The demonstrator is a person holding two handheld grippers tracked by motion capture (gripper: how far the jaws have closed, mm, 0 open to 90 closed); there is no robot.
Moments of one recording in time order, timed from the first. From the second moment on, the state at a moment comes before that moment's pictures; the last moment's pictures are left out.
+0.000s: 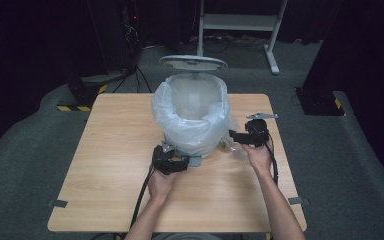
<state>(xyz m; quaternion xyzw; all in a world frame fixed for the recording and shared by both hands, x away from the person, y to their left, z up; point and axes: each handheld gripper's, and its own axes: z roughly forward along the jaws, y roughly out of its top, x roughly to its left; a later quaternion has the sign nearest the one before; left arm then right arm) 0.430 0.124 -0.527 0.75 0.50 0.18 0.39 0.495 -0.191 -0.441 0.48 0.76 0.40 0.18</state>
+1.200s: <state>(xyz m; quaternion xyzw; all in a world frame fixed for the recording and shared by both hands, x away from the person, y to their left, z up) 0.430 0.124 -0.527 0.75 0.50 0.18 0.39 0.529 -0.186 -0.484 0.51 0.76 0.38 0.12</state>
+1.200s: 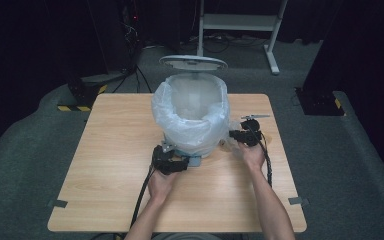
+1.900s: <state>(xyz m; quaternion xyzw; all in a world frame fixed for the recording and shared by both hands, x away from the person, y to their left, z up) 0.430 0.124 -0.527 0.75 0.50 0.18 0.39 0.513 -0.191 -0.454 0.48 0.75 0.43 0.15</state>
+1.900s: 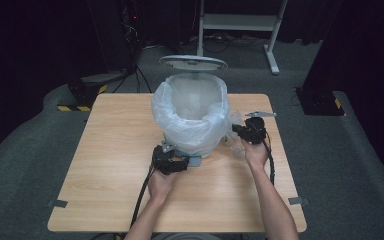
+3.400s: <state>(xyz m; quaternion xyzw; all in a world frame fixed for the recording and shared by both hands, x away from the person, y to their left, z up) 0.429 0.124 -0.527 0.75 0.50 0.18 0.39 0.463 -0.224 -0.403 0.44 0.75 0.46 0.20</state>
